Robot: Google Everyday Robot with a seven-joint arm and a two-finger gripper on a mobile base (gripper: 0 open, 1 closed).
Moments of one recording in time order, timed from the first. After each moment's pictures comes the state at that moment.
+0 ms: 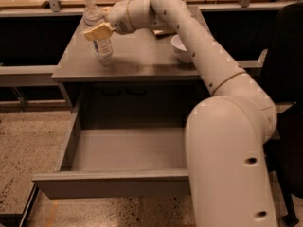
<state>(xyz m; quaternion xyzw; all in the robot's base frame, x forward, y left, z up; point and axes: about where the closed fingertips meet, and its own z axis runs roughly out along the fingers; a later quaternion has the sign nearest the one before) 0.776 0.181 0.953 -0.57 0.55 0.32 0.52</state>
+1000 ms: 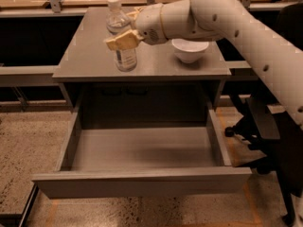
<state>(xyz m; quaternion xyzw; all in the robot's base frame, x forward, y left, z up) 0.668 0.094 0.979 -0.55 0.58 0.30 0.52</state>
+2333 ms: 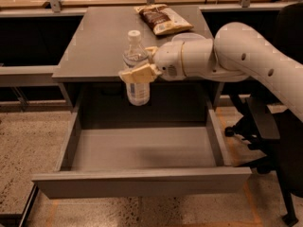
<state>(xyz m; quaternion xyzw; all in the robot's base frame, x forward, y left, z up) 0.595 0.049 0.920 -0.49 0.63 0.34 0.49</state>
